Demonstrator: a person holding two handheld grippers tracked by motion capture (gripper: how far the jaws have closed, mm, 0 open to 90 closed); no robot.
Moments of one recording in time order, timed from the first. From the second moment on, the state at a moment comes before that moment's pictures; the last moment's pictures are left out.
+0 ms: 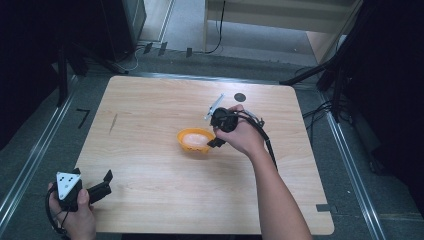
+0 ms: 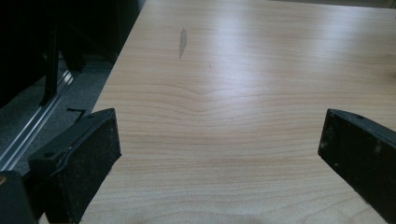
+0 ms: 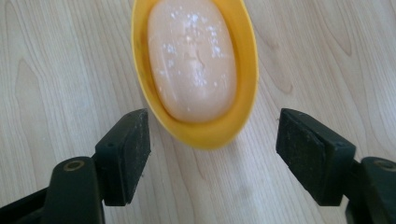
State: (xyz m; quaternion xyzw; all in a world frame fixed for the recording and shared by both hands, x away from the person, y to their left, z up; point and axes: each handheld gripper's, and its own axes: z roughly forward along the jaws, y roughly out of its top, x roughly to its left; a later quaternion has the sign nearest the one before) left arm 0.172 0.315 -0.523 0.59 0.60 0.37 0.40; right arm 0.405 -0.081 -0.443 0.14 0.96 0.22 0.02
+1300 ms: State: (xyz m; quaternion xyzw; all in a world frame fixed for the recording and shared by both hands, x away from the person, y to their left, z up) left arm 0.172 0.315 -0.523 0.59 0.60 0.37 0.40; right arm 0.369 -0.170 -0.467 0.25 0.93 0.27 0.05
